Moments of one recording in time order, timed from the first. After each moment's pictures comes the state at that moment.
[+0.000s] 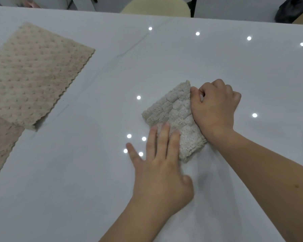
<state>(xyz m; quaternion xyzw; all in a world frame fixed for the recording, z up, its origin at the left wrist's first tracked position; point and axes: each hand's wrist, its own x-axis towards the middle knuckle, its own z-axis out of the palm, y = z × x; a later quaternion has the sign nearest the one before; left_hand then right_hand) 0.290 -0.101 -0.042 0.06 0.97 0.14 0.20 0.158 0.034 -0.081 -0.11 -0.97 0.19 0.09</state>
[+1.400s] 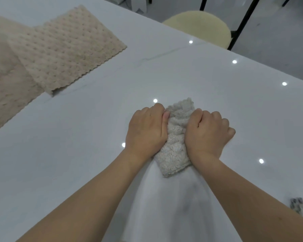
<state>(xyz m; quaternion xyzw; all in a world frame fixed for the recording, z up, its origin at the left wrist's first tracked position) 0.201 -0.098 -0.073 -0.07 0.96 0.22 -0.17 0.160 0.033 -0.070 -0.06 -0.98 0.19 0.05</state>
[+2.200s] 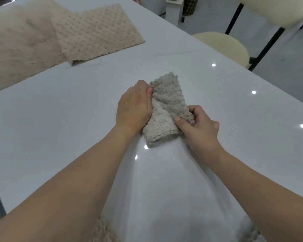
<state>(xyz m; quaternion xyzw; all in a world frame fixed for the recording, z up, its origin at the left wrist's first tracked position) 0.207 -0.088 -0.076 -0.23 0.92 0.20 -0.24 0.157 0.095 -0.063 0.15 -0.86 0.44 -0.19</state>
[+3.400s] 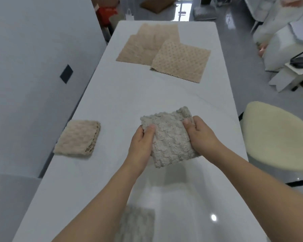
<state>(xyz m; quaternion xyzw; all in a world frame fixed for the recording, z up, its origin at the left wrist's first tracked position) 0.197 0.144 0.057 -0.57 0.39 0.58 -0.42 0.017 0.128 0.070 0.53 -0.69 0.27 -0.41</state>
